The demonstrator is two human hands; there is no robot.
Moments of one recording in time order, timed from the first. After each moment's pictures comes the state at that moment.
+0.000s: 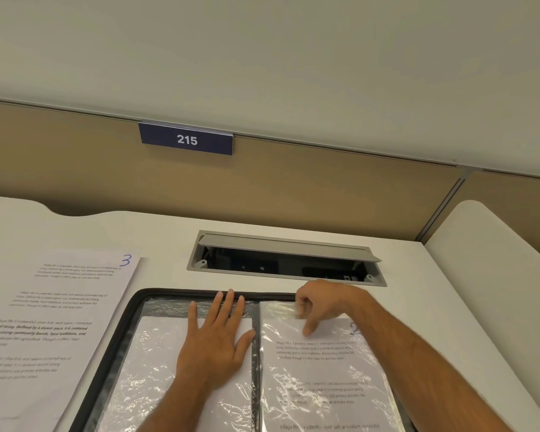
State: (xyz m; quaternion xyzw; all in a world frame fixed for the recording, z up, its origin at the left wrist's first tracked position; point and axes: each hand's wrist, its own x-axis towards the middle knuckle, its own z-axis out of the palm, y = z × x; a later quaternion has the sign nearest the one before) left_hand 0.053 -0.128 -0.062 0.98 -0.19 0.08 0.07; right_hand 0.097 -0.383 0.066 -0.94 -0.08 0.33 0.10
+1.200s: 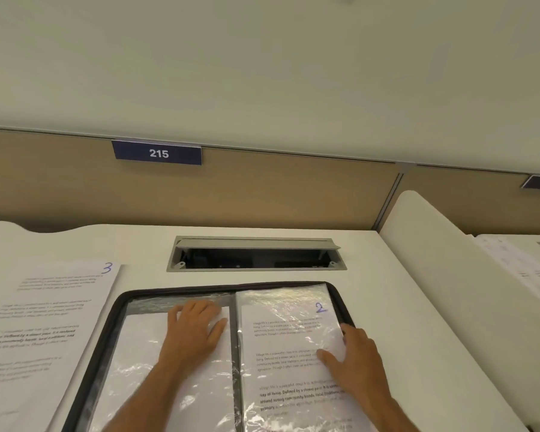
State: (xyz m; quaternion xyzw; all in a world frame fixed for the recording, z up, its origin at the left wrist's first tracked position) left_hand 0.036 -0.118 -0.030 0.95 -0.21 0.10 0.19; right_hand -0.104 -0.425 0.005 -0.94 0.26 -0.01 0.21
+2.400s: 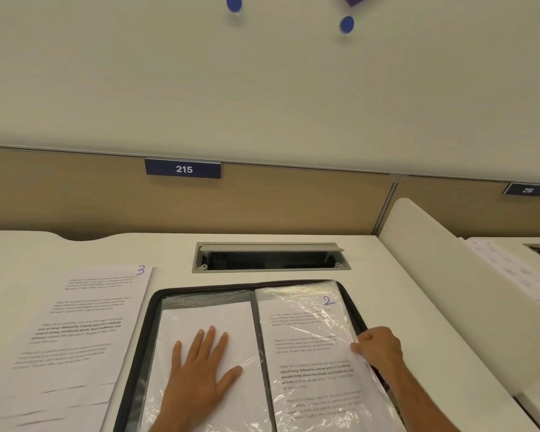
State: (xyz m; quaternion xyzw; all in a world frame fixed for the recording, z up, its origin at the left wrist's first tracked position) left_hand -0.054 -0.055 -0.050 0.97 -0.23 -0.01 0.06; right_hand -0.119 -0.420 0.044 -0.85 0.41 0.02 0.31
